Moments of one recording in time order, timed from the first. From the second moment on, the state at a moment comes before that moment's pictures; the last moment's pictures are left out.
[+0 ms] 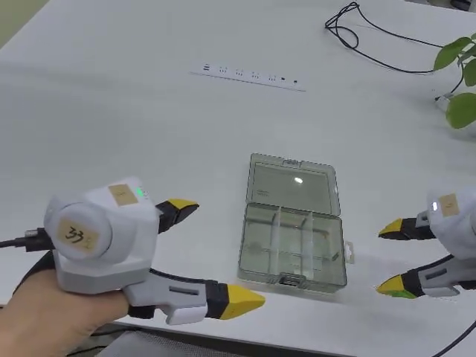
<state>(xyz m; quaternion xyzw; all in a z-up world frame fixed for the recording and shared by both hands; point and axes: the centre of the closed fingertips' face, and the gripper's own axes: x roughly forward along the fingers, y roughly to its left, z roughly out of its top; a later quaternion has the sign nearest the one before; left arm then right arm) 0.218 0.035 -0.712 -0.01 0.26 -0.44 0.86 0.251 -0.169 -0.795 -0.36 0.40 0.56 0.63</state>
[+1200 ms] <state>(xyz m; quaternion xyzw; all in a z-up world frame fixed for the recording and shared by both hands) 0.224 0.036 -0.723 -0.03 0.28 -0.44 0.85 0.268 -0.192 -0.855 -0.43 0.42 0.57 0.56</state>
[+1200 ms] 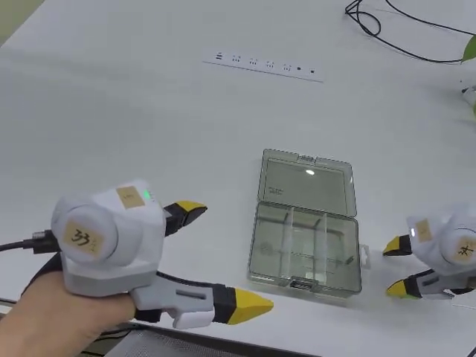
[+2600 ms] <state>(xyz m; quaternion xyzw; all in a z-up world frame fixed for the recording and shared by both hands) 0.238 0.009 -0.687 -0.08 0.26 -0.46 0.84 0.254 -0.145 -0.751 -0.43 0.32 0.53 0.66</state>
